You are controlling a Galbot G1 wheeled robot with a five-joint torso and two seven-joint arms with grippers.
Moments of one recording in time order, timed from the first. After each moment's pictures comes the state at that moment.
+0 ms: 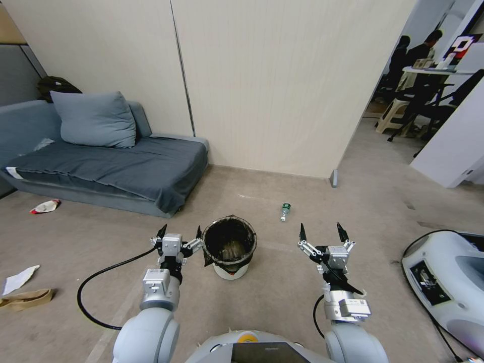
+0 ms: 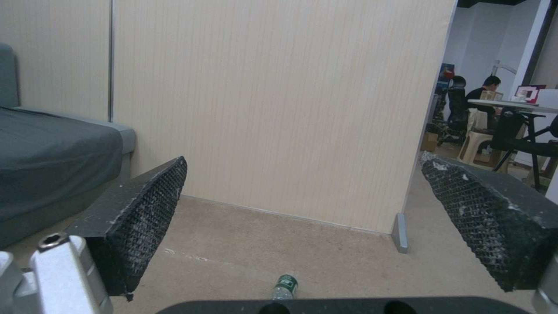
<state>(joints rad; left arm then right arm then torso) 1.69 -1.48 -0.42 -2.50 0.12 0.43 -0.13 -1.83 1.61 0.51 2.39 -0.20 0.14 0.06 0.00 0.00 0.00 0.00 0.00</state>
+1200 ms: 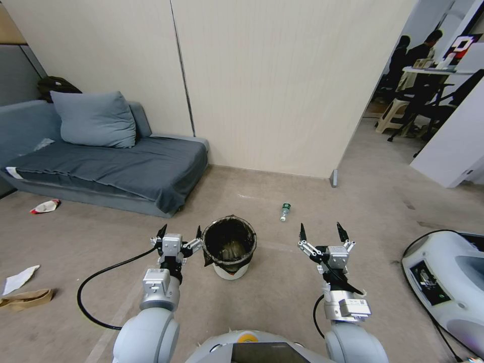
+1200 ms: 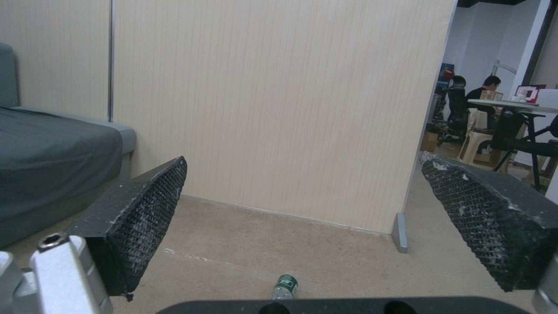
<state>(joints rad) 1.69 -1.48 -0.42 -2.50 0.12 0.43 -0.13 -1.83 1.61 0.51 2.39 -0.20 0.14 0.06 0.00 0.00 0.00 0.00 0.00</state>
